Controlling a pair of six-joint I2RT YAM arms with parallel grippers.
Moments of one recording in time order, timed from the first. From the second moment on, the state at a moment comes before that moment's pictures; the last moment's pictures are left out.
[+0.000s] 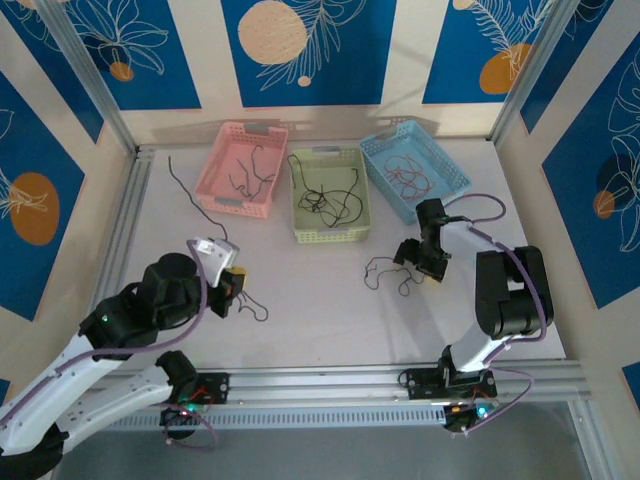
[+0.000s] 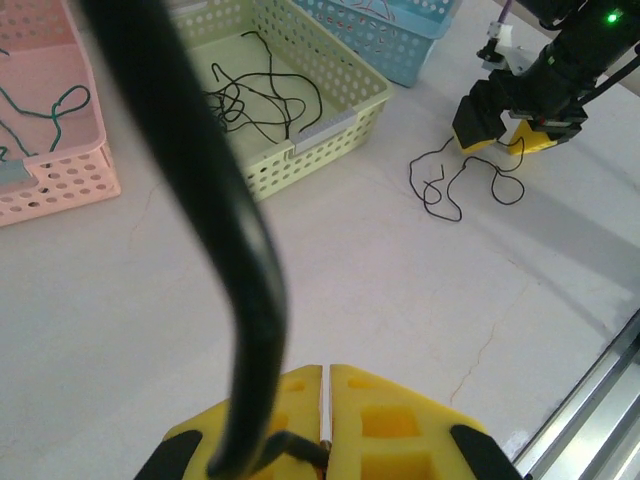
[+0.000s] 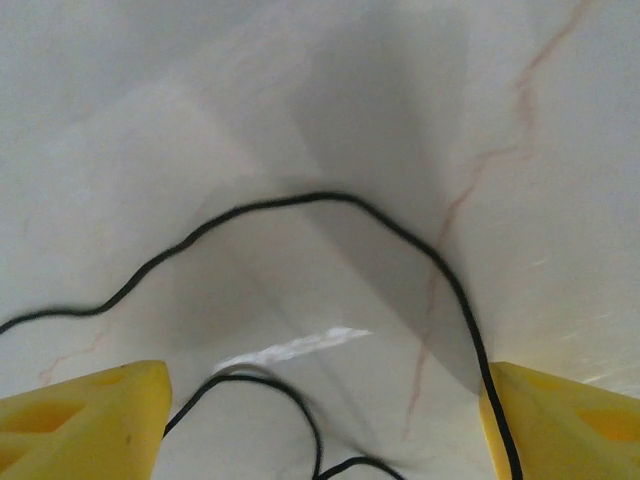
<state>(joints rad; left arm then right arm) -0.84 0.62 0.90 -0.83 -0.09 -0.21 0.14 1.61 0.90 -0.69 -0.06 0.55</state>
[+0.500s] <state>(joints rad) -0.84 0.62 0.90 -0.83 -0.09 -0.20 0.40 1.71 1.00 -0.78 0.00 0.55</state>
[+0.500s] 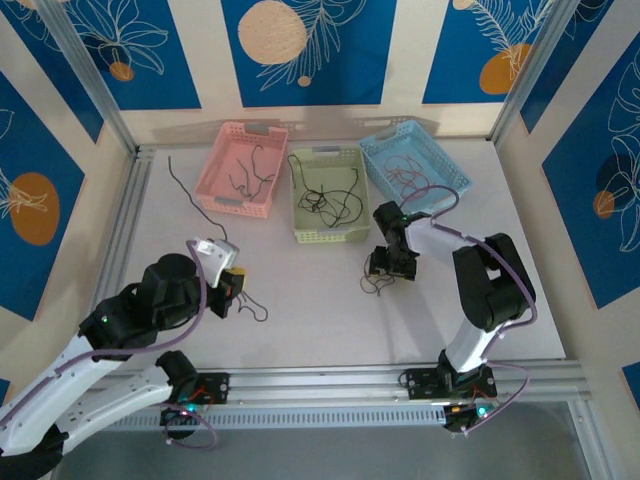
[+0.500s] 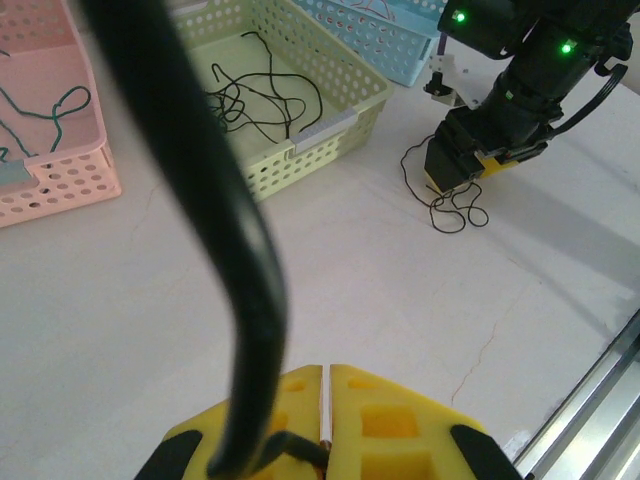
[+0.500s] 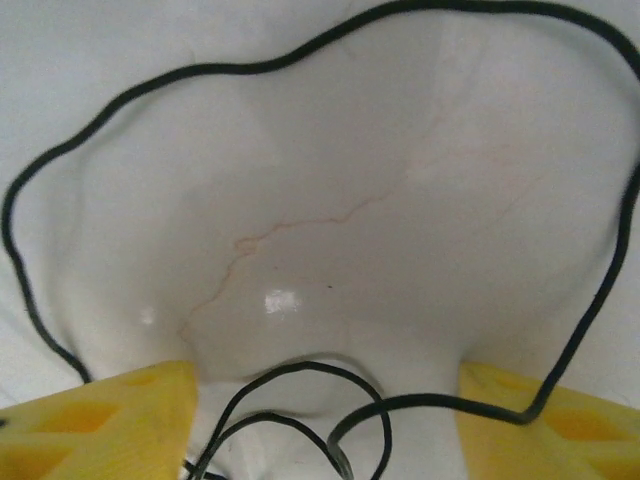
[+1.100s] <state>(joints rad) -0.84 0.61 0.89 -0.83 -0.09 -0.20 0.46 1.57 0.98 -0.74 -0.09 0.55</state>
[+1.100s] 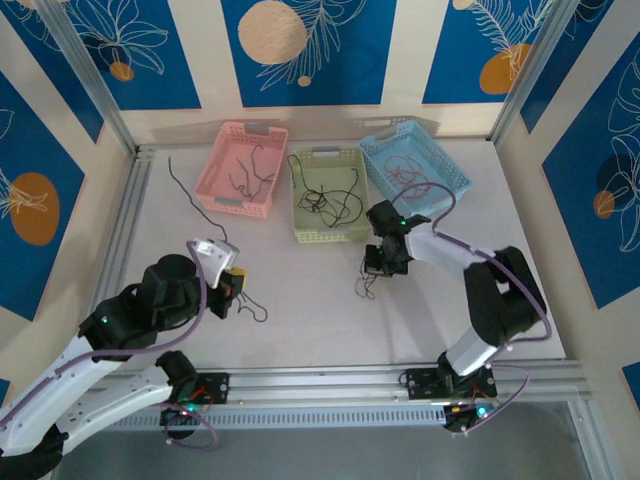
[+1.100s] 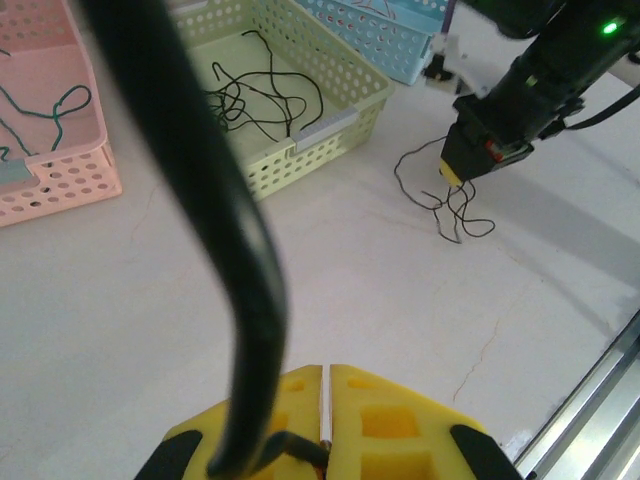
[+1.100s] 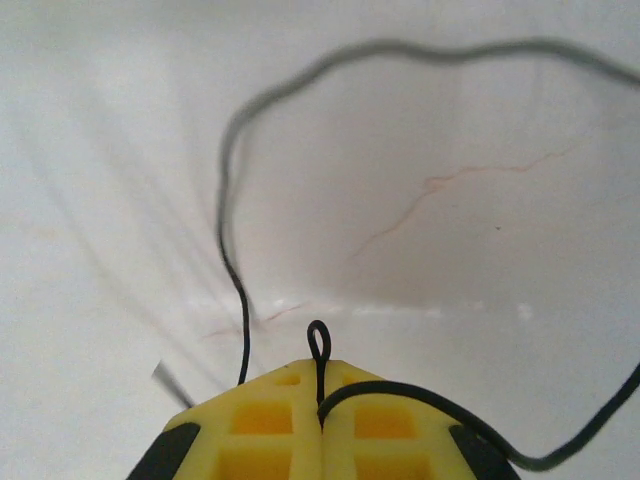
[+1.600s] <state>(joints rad) -0.84 0.59 0.89 -0.83 -0.10 -0.20 0.51 1.33 1.55 -0.76 -0.17 0.43</state>
